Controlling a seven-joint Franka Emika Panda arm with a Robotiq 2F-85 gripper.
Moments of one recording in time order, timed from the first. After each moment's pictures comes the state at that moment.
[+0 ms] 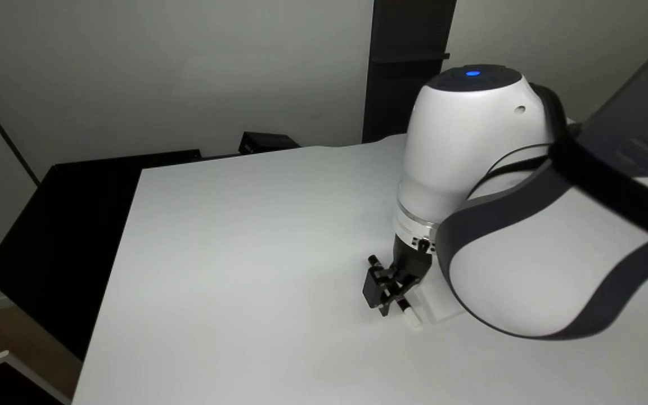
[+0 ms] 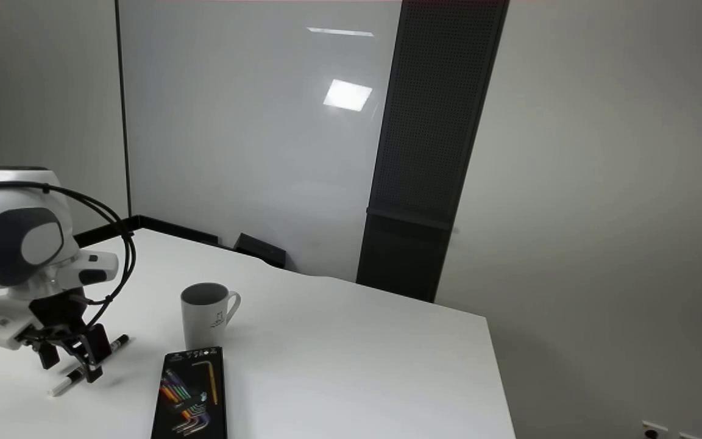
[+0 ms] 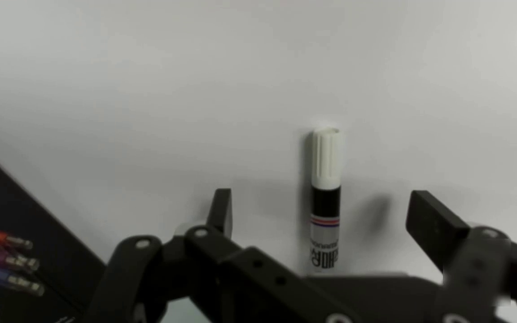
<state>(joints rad) 0.43 0.58 -0.08 -2.27 -0.12 2.89 0.49</state>
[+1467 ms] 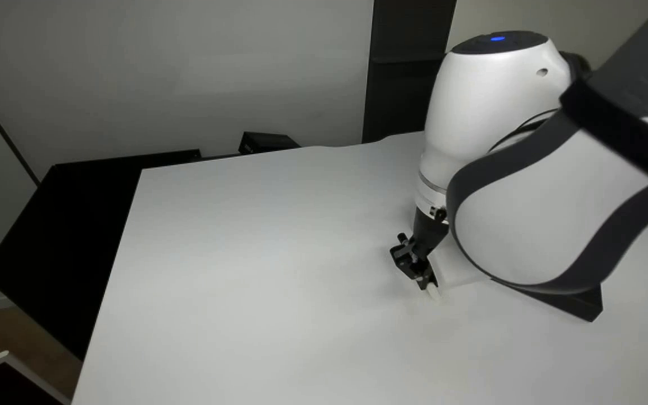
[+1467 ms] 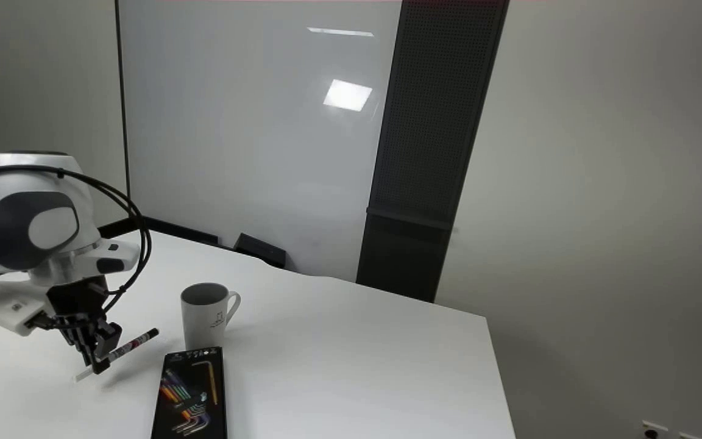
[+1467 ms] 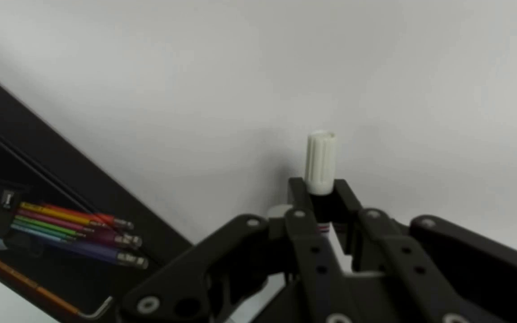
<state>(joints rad) 0.51 0.52 -0.21 -2.30 -0.02 2.84 0.51</state>
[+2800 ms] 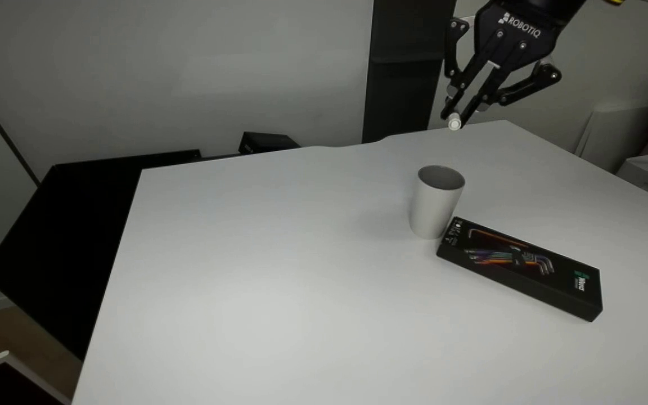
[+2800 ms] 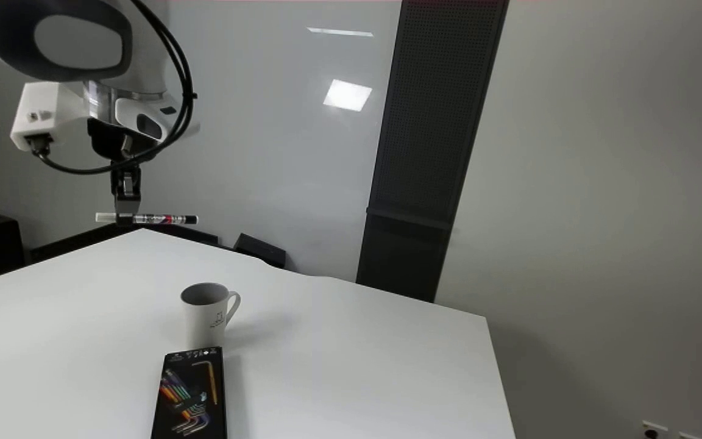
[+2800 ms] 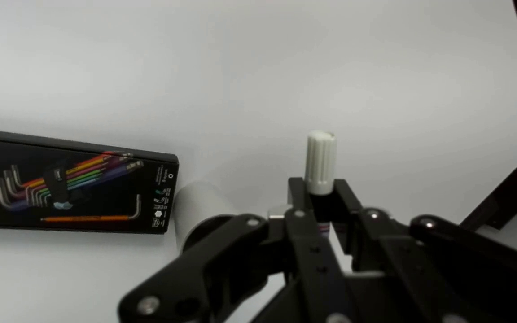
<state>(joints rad) 0.13 0.01 -0.01 -2.28 0.46 2.50 0.51</state>
